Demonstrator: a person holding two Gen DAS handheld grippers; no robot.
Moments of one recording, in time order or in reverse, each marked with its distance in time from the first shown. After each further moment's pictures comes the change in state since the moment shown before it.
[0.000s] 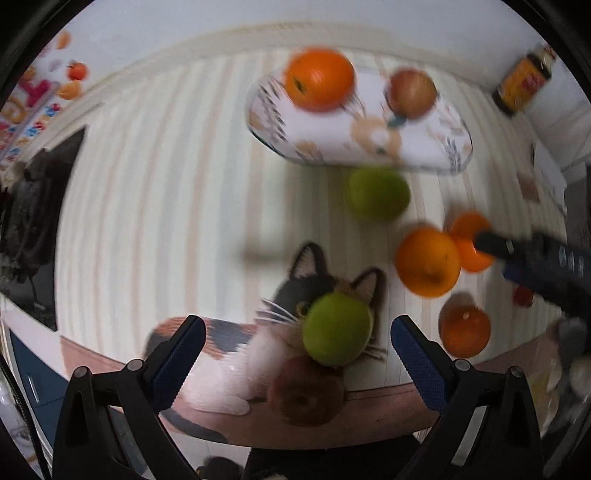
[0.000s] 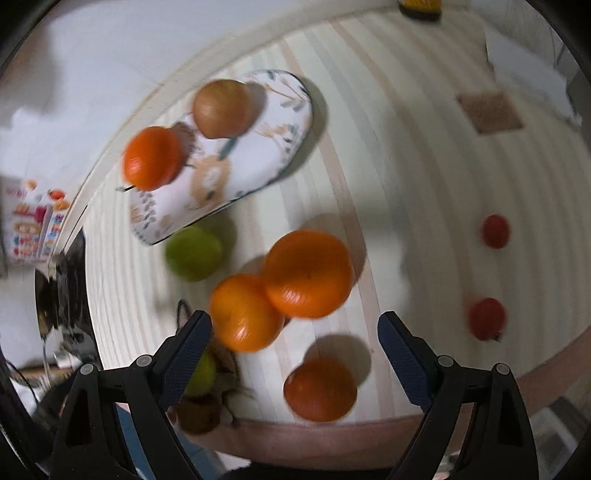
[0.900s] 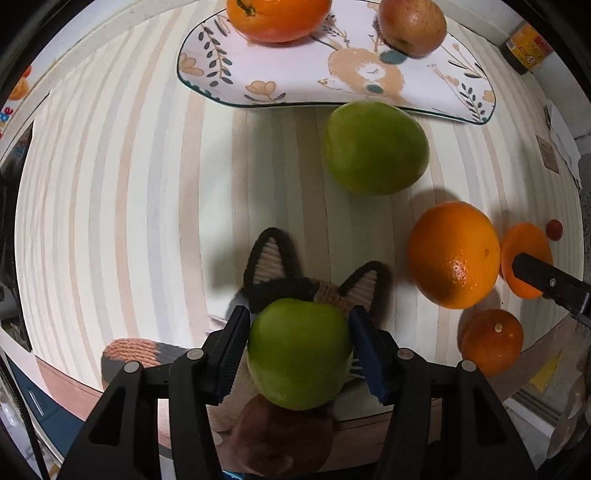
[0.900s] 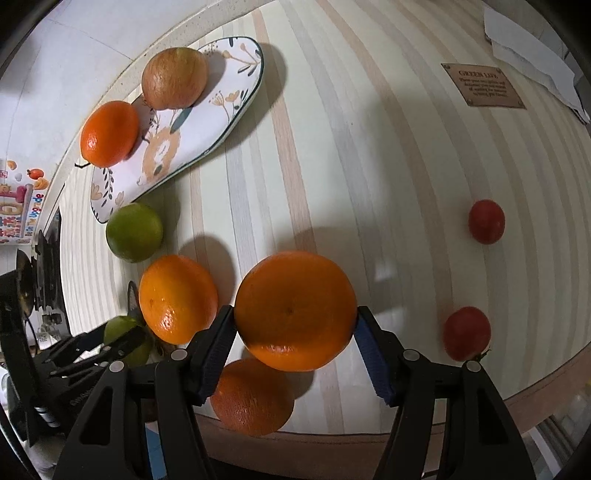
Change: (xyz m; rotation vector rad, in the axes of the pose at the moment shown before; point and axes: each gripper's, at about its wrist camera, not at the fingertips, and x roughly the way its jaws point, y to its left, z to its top) left arm 0.069 -0.013 0.009 0.040 0.140 -0.042; right arm 0.017 -0.031 -0.008 -0.074 0.051 -0.056
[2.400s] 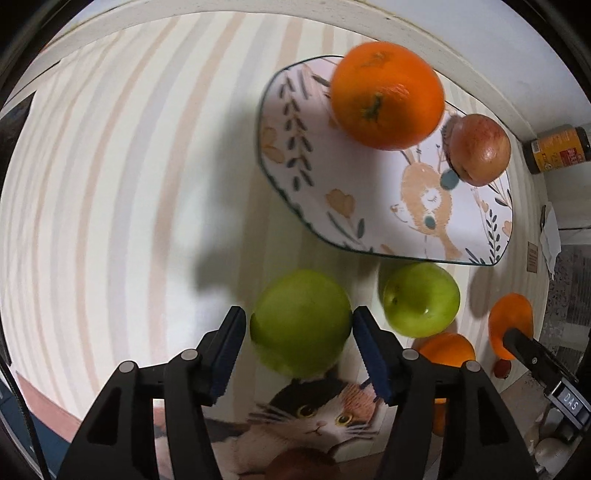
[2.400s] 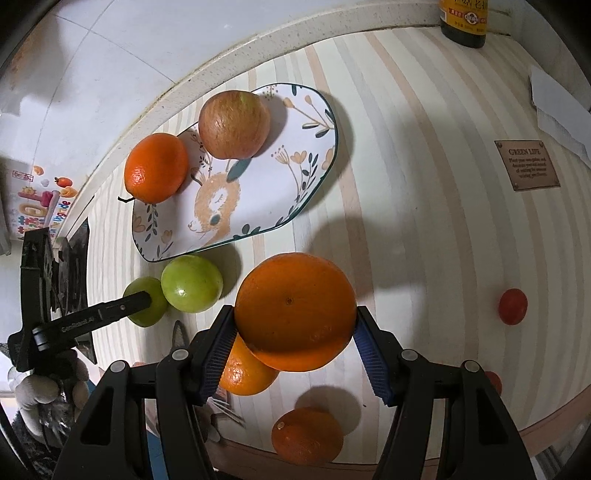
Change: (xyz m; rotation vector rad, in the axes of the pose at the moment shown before) left arm -0.042 0.078 0.078 -0.157 -0.032 -0.165; right arm -0.020 0.039 0.041 -0.068 -0.070 0.063
